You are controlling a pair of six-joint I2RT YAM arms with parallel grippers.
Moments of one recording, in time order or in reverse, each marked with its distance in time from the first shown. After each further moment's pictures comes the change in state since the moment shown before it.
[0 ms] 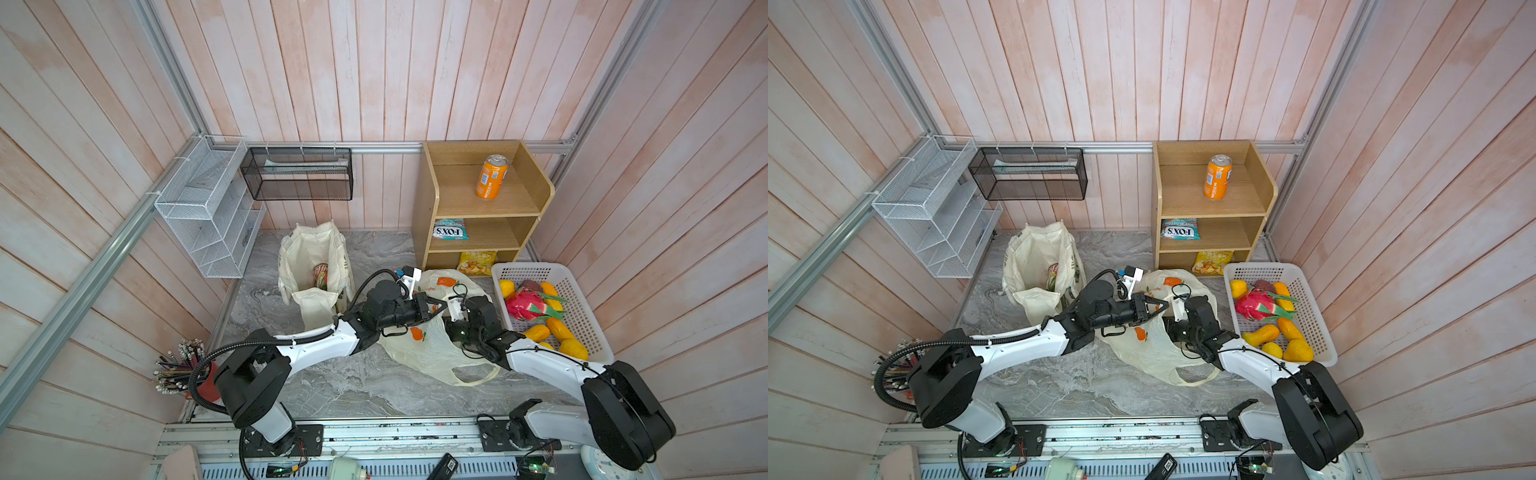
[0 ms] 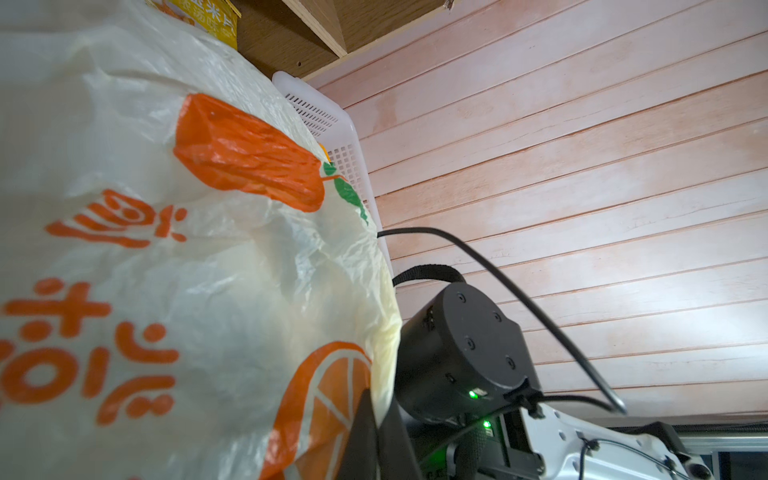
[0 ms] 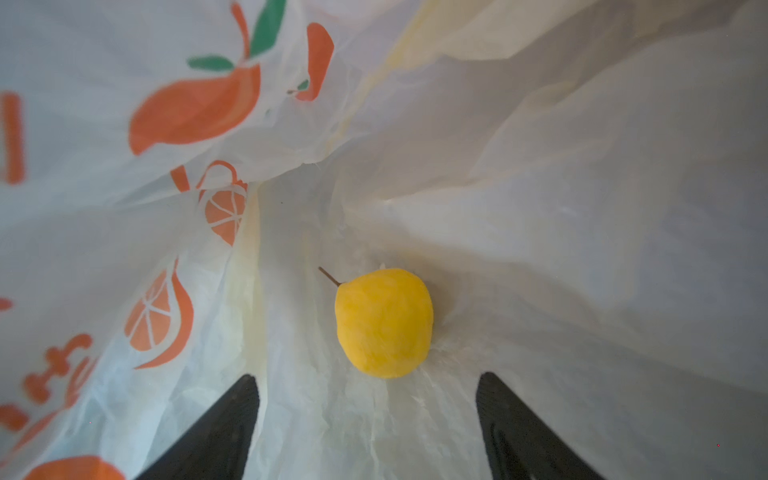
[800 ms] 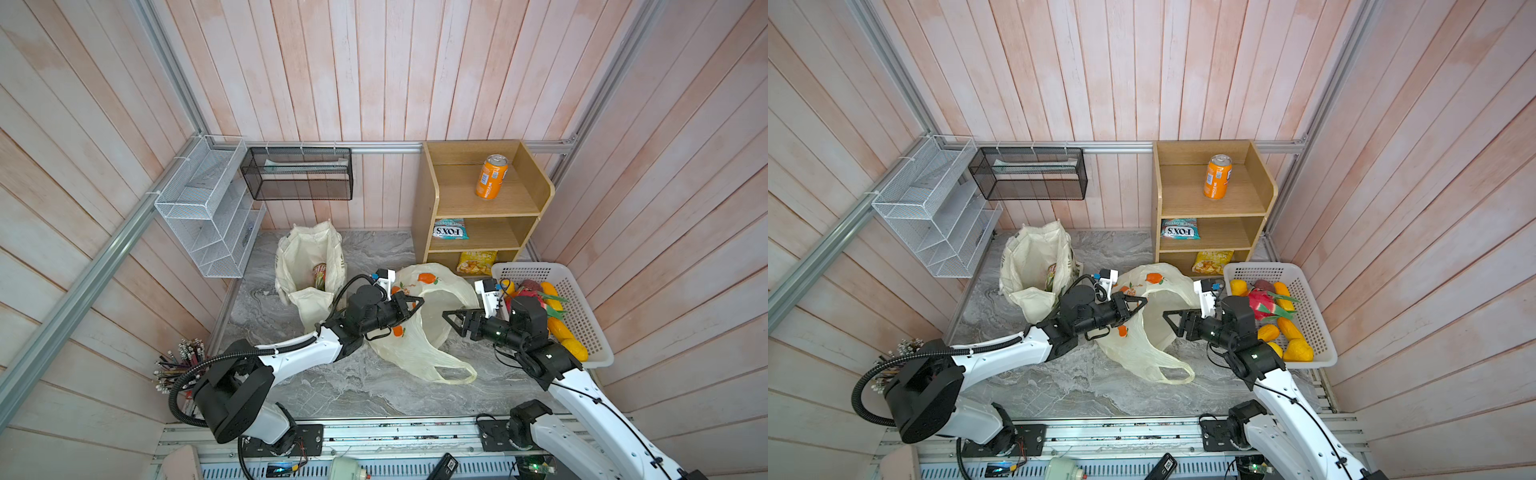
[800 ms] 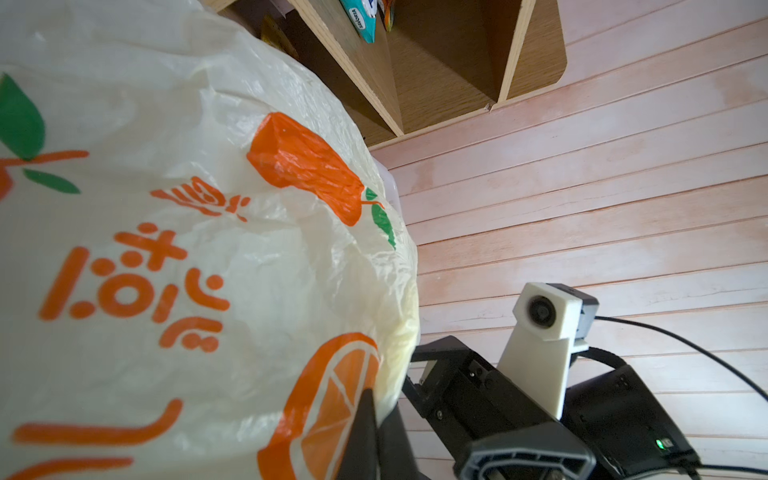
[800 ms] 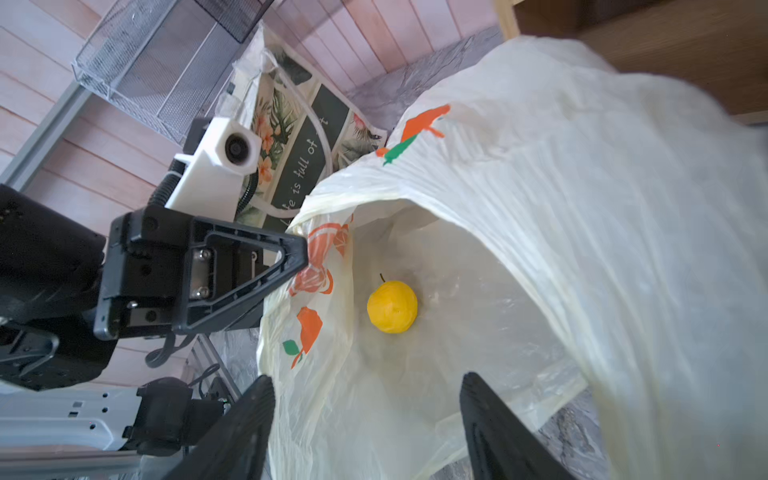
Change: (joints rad) left arm 0.074 -0.102 -0.145 0.018 -0.108 -0.044; right arm -0.180 -0.508 0.075 -0.373 -0.109 0.040
